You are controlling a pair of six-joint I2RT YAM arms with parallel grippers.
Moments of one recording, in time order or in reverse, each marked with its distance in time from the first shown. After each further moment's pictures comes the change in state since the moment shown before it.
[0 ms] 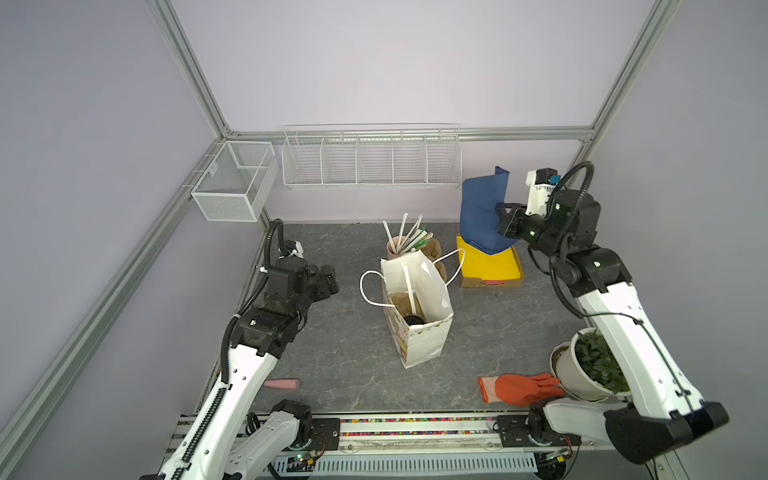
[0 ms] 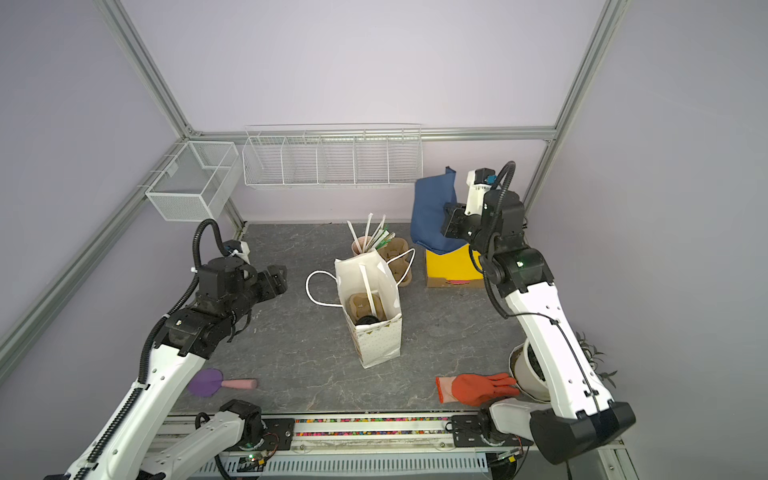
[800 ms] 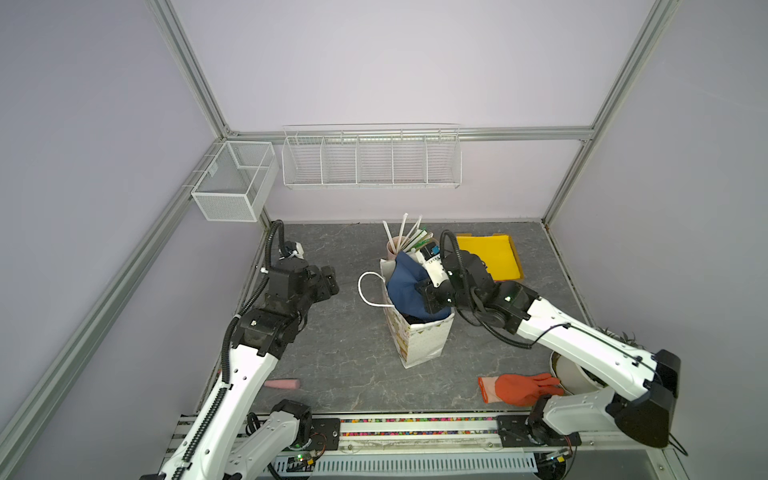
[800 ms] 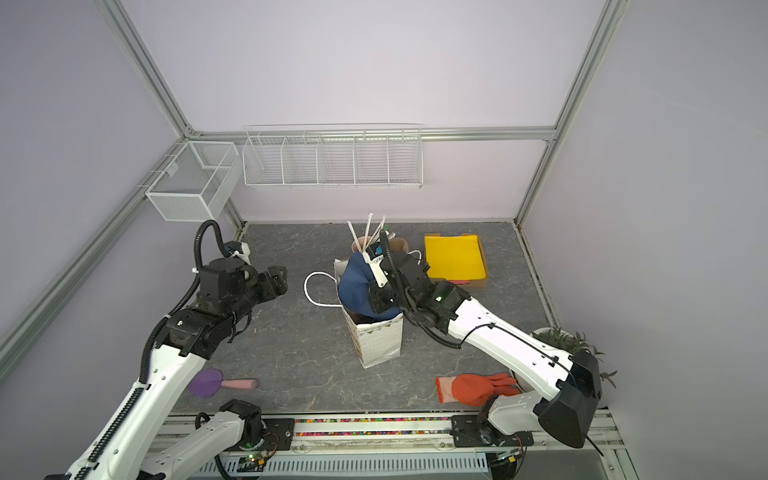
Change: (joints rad) left arm 0.000 -0.002 -0.011 0.002 -0.003 0.000; right arm 0.527 0.165 -0.260 -0.069 0.182 -0.087
